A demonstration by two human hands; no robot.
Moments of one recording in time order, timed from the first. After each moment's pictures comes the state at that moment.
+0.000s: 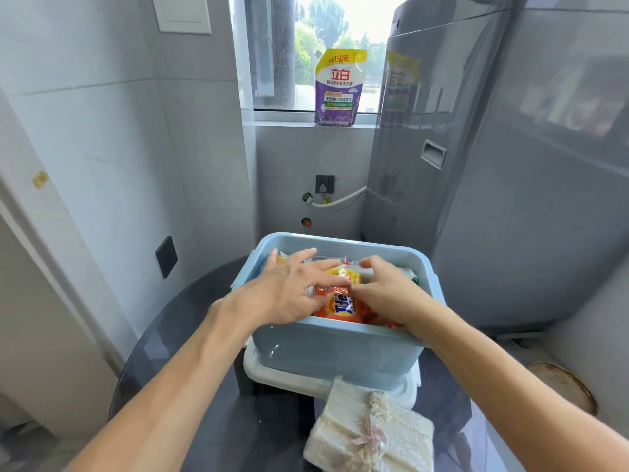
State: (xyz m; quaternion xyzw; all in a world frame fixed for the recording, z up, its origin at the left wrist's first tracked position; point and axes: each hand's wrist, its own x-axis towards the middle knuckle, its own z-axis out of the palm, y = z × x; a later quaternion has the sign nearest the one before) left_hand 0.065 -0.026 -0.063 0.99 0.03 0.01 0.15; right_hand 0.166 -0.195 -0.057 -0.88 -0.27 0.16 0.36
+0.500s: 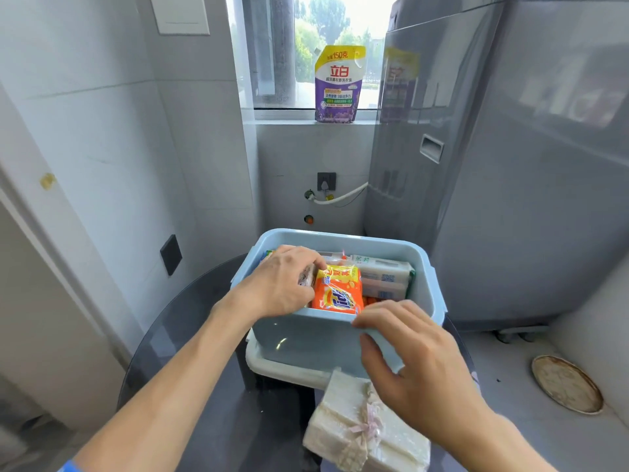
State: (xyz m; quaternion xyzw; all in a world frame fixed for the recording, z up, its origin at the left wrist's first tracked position) left_hand 0.064 -0.026 -0.067 0.96 0.11 0.08 0.23; right_hand 0.084 -0.266 -0.079 -0.74 -0.52 -0.23 0.35
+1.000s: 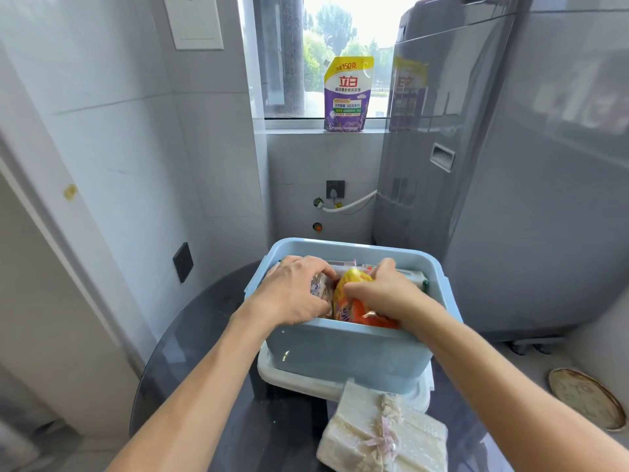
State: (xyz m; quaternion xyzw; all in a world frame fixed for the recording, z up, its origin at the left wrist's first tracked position) left_hand 0.059 -0.028 -0.064 0.96 0.15 0.08 0.24; right_hand 0.162 -0.175 -0.057 -0.90 -0.19 0.19 0.35
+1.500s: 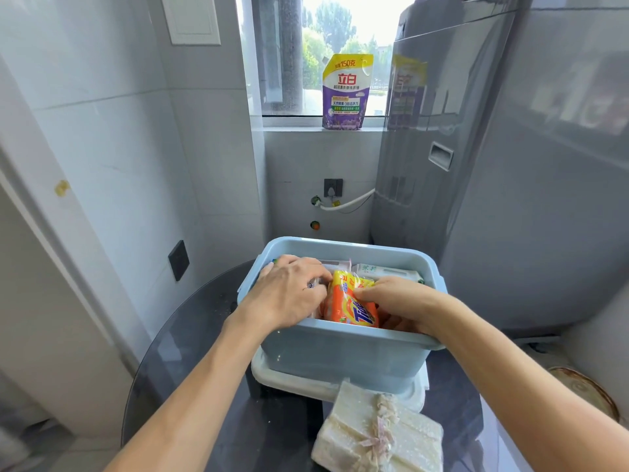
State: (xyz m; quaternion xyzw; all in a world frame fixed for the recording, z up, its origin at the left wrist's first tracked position) left_hand 0.060 -0.030 -0.068 0.96 0.15 0.09 0.21; right_hand 0.172 -0.200 -0.055 -0.85 -0.19 0.36 0.34
